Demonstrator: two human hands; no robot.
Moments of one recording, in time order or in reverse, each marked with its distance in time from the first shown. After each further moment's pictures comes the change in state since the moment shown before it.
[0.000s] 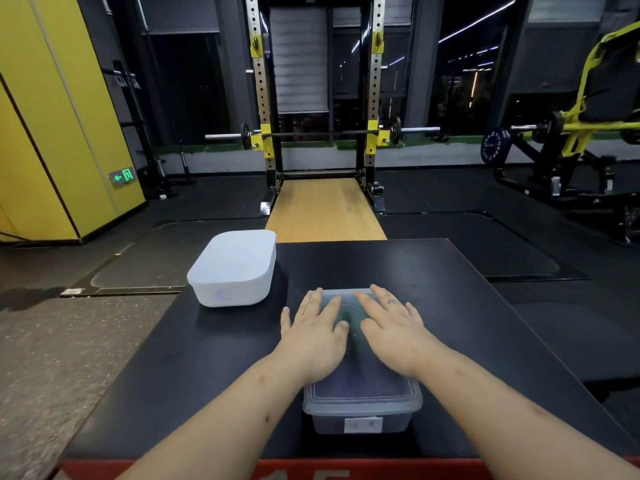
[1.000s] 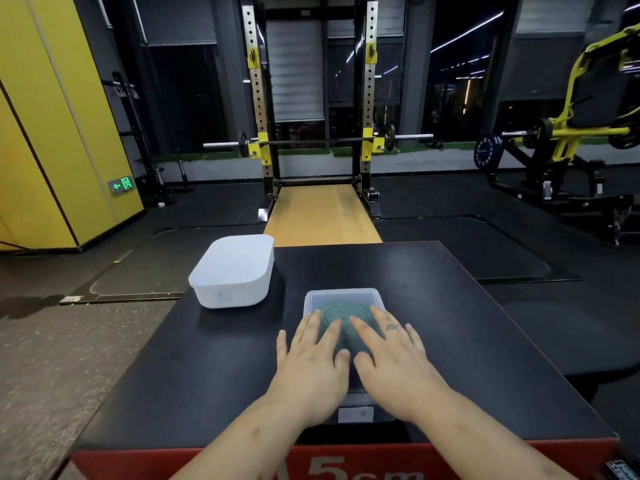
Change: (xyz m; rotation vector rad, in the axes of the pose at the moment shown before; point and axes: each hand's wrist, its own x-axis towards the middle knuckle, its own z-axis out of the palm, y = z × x) left_hand -0.053 0.010 0.023 0.042 0.078 -0.007; right_hand -0.061 -0.010 0.021 -0.058 0.102 -0.012
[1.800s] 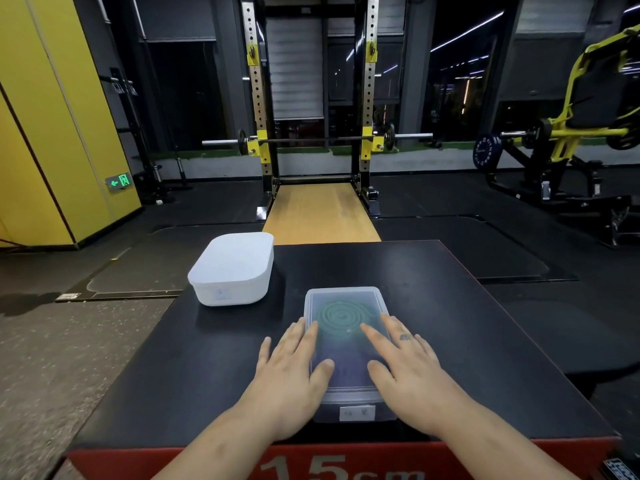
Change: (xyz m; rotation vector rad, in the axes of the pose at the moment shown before) left_hand -0.016 -0.040 -0.002 -0.005 -0.053 0.044; right_hand -0.015 0.020 0.002 0.028 -0.034 -0.029
